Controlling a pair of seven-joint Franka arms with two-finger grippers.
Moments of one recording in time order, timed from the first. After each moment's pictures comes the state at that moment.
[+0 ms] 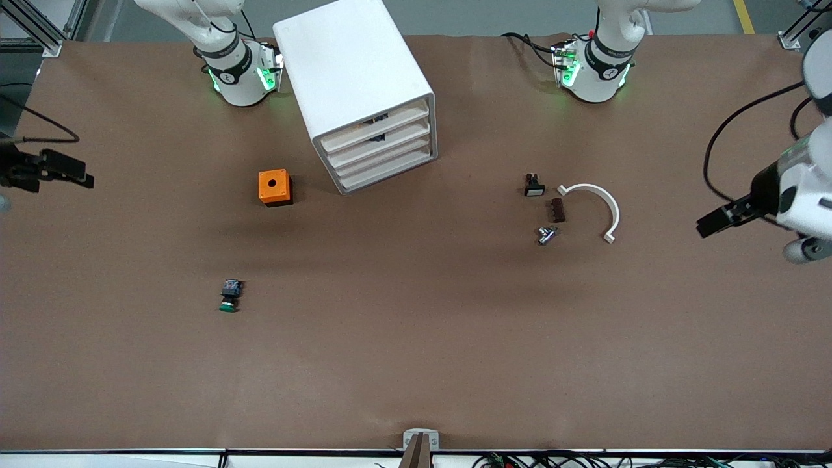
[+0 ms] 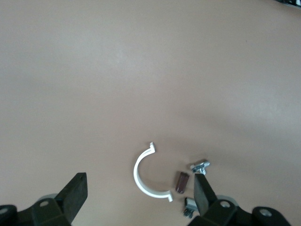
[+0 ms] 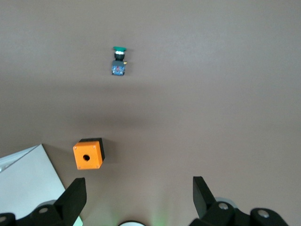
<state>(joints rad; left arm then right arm) -0.15 0.17 0.08 -1.42 0.05 1.57 -0.35 -0.08 0.03 -0.03 -1.55 0.02 1.46 -0.17</state>
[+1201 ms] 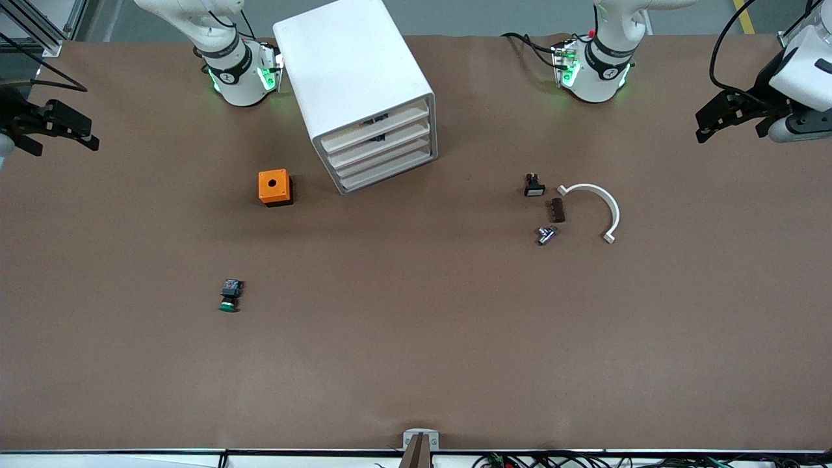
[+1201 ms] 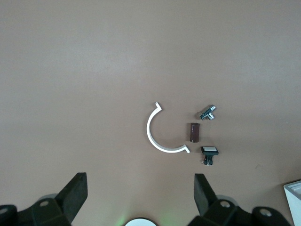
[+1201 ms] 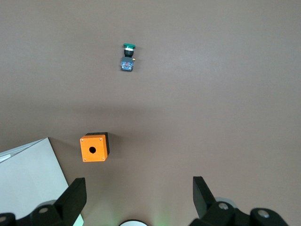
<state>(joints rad) -0.03 -0.18 -0.07 -1.73 0.03 1.54 -0.15 -0.07 -0.13 -0.02 -1.71 0.02 1.53 -0.16</state>
